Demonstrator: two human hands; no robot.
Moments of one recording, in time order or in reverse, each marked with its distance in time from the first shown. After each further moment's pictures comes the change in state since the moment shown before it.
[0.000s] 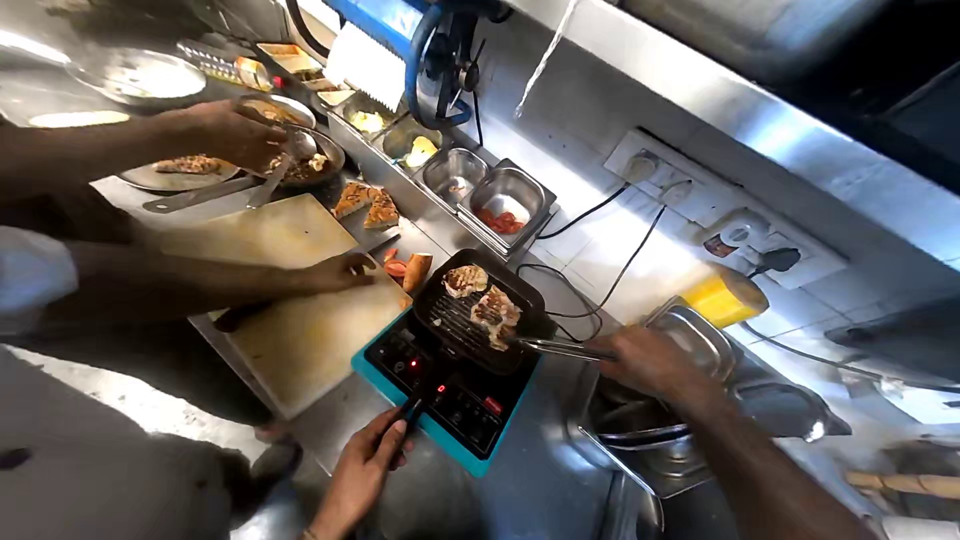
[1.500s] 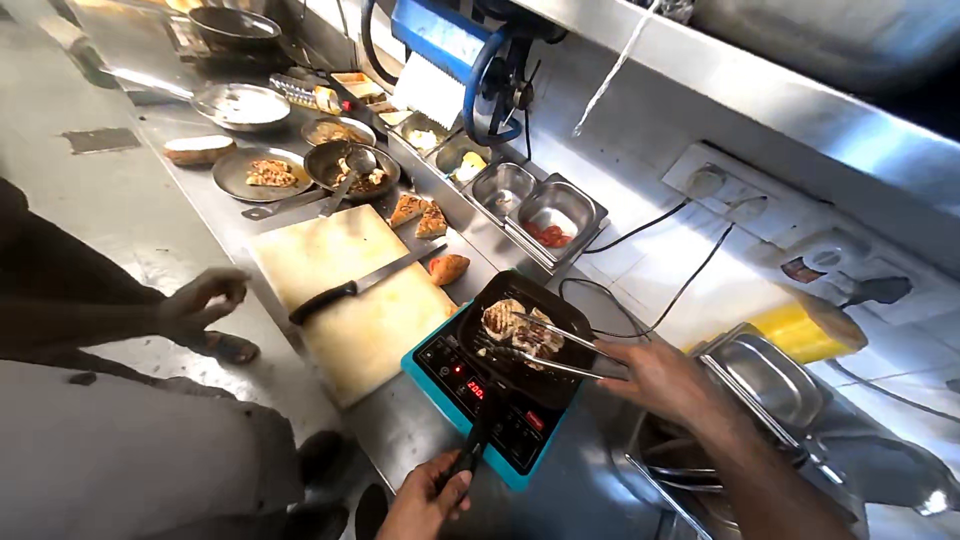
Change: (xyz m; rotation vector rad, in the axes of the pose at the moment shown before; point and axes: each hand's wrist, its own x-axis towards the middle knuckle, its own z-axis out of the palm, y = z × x) left_hand -0.035 -0.002 0.013 0.003 -0.218 -0.105; right_hand 0.021 -0.056 -0.010 0.133 0.095 -0.017
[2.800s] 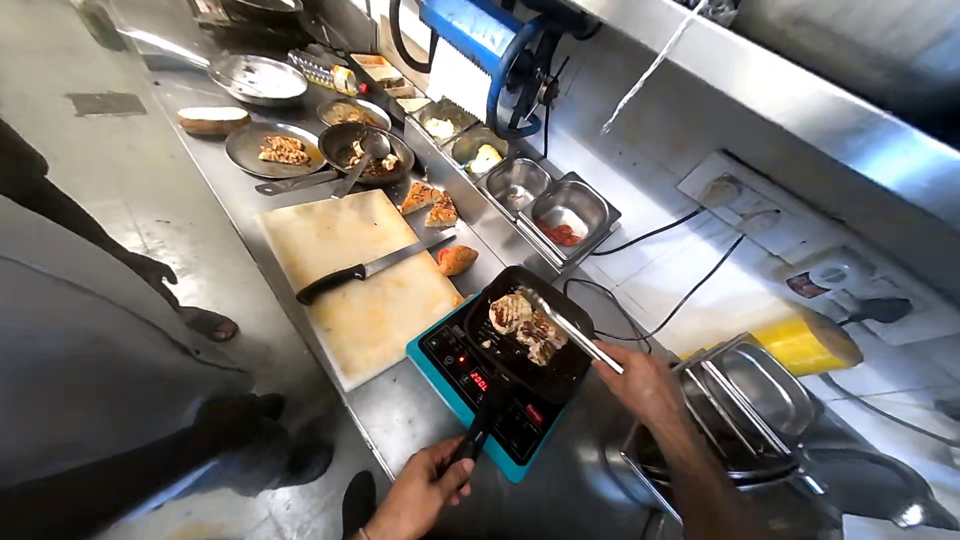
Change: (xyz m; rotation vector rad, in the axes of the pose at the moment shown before) left_hand 0.004 -0.005 -0.003 -0.023 -0.061 0.004; right_hand 0.001 -0.013 0.042 0.227 0.275 0.153
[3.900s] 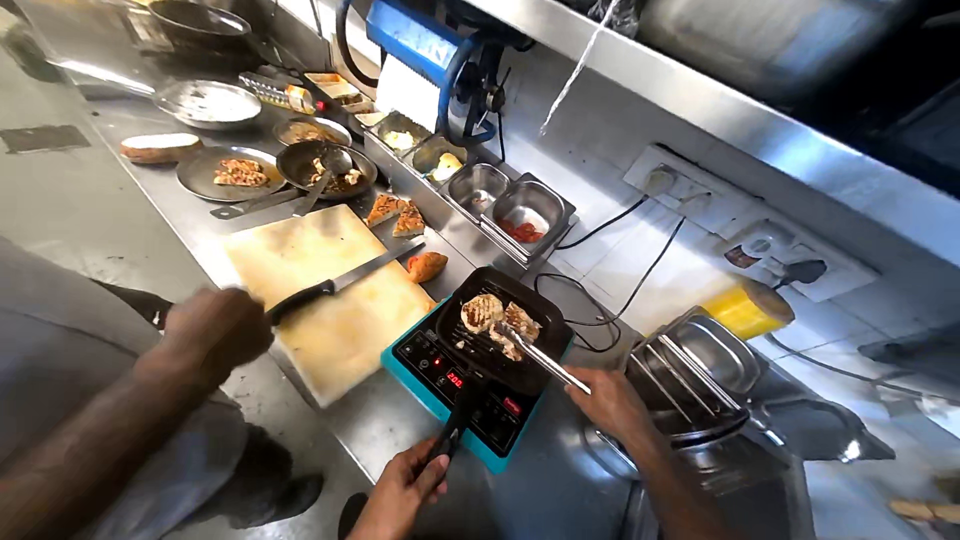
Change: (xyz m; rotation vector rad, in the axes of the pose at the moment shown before) left_hand -0.004 0.000 0.000 0.012 0.057 0.038; right_hand -0.038 0.017 0.016 0.016 -0.258 0.143
